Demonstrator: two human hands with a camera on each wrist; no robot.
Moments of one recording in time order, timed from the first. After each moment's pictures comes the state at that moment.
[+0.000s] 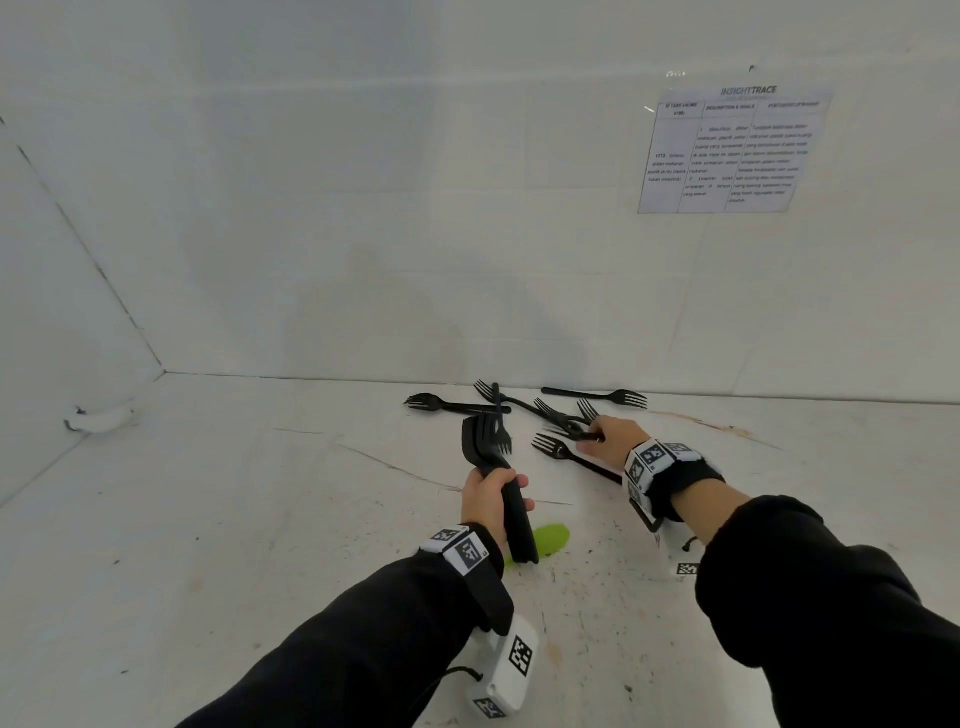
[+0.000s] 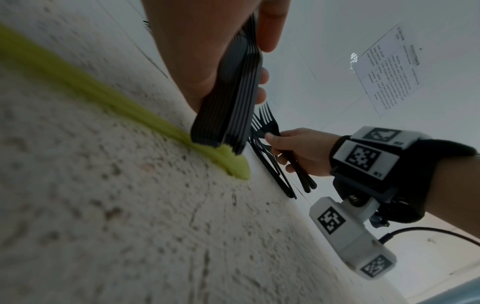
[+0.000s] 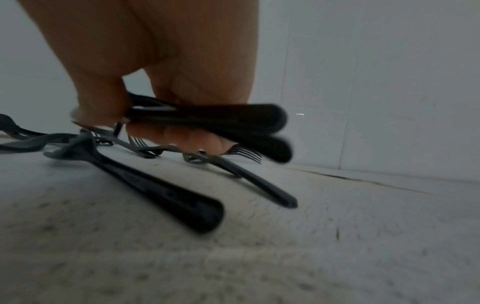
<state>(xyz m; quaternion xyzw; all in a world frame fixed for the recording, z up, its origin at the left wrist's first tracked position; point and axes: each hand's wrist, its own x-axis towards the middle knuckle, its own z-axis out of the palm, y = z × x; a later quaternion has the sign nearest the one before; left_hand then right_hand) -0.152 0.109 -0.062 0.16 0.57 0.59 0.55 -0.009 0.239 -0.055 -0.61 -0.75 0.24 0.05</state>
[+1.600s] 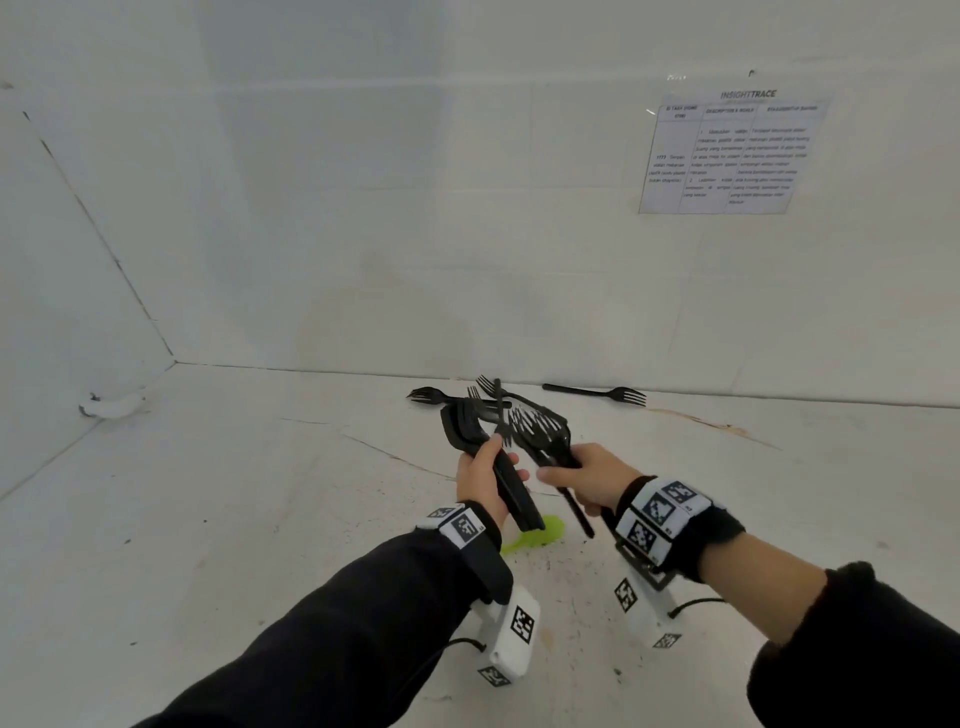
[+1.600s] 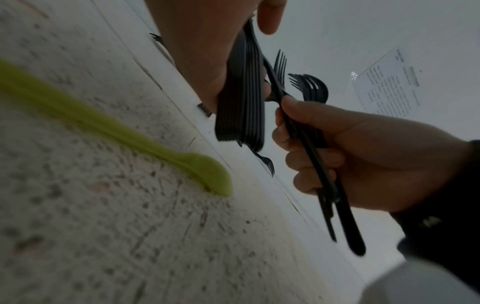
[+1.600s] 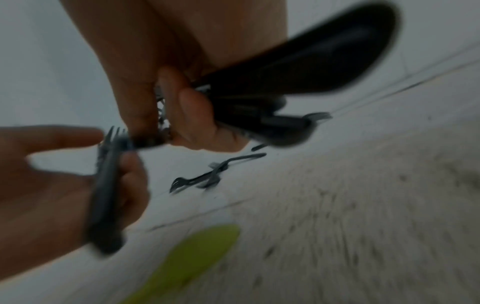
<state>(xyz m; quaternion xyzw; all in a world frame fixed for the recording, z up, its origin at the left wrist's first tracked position) -0.151 0.113 -0.052 0.09 0.52 0.66 0.54 -0.022 0.159 -0.034 -0.53 -0.67 0.51 0.12</state>
